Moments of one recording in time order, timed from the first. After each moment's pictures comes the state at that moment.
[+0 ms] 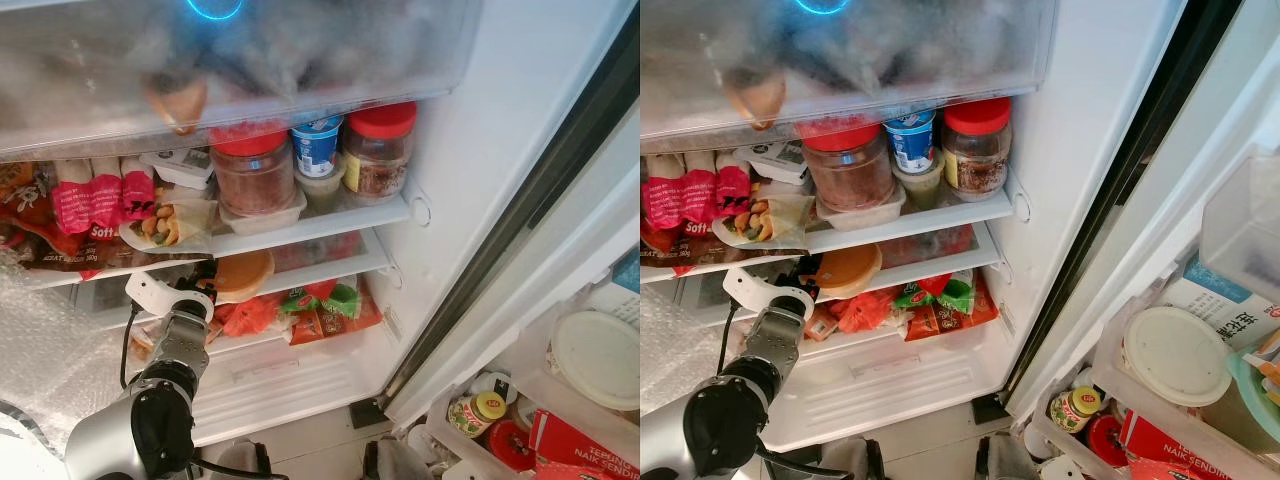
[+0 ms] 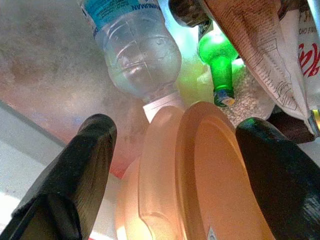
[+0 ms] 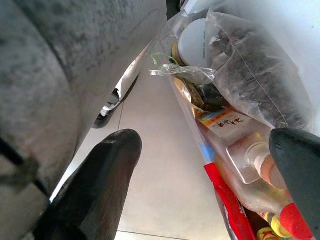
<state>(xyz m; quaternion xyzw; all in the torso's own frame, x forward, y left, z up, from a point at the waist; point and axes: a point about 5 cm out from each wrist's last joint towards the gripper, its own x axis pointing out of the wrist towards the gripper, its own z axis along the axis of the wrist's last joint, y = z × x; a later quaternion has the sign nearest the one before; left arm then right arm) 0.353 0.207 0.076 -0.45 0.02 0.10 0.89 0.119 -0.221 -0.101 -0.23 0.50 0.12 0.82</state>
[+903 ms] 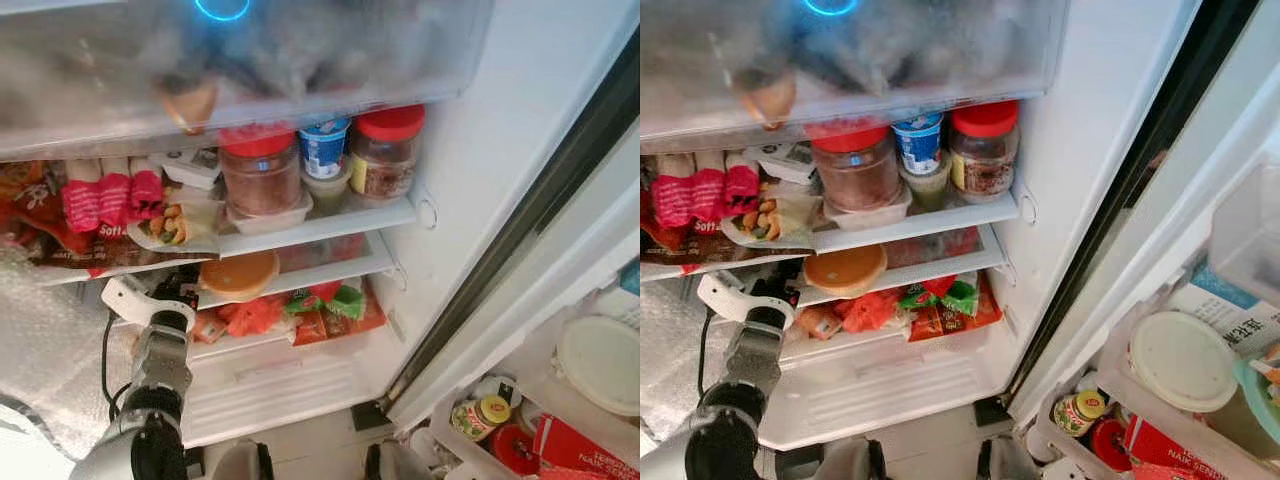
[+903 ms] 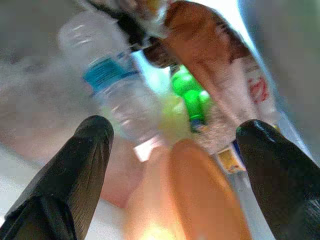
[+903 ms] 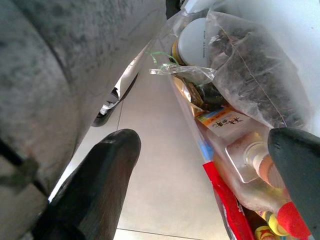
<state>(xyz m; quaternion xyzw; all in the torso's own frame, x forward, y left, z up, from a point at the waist) 0.335 0.224 0.077 -0.42 -0.05 0.05 0.90 0.117 -0.223 -0.101 -0.23 0.51 0.12 0.82</state>
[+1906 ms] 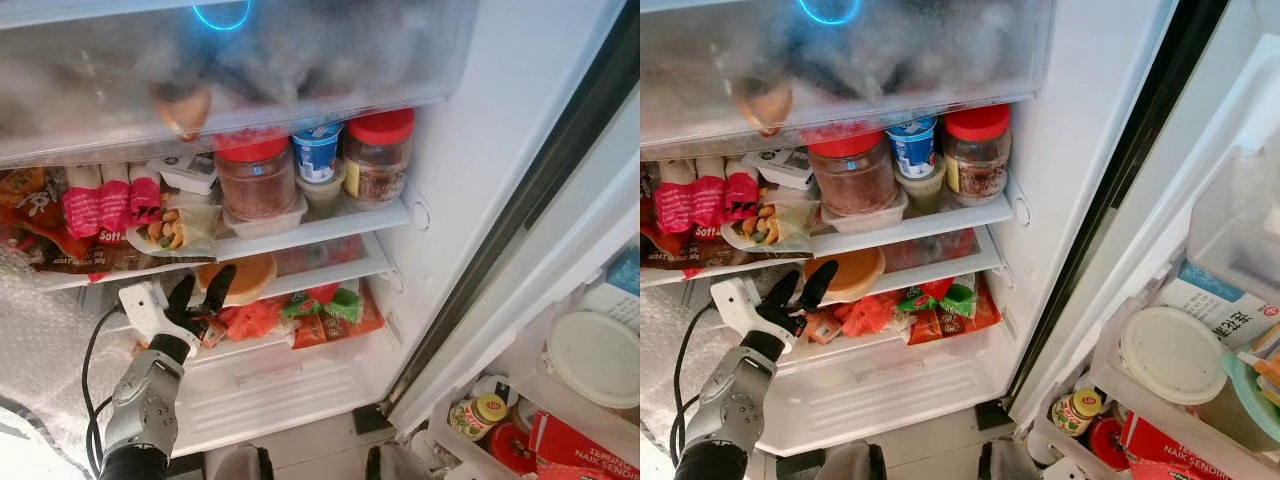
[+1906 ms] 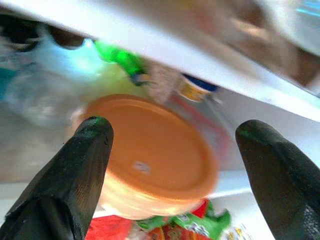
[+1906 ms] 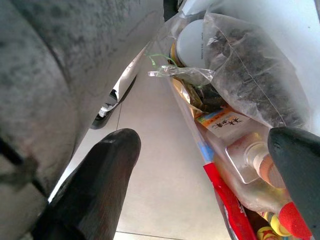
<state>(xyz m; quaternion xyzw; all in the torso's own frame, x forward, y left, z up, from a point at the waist) 0.294 0.202 0.087 -0.21 -0.03 -0.12 0.97 0.117 -0.222 -0.101 -0.23 0.51 0.12 0.82</state>
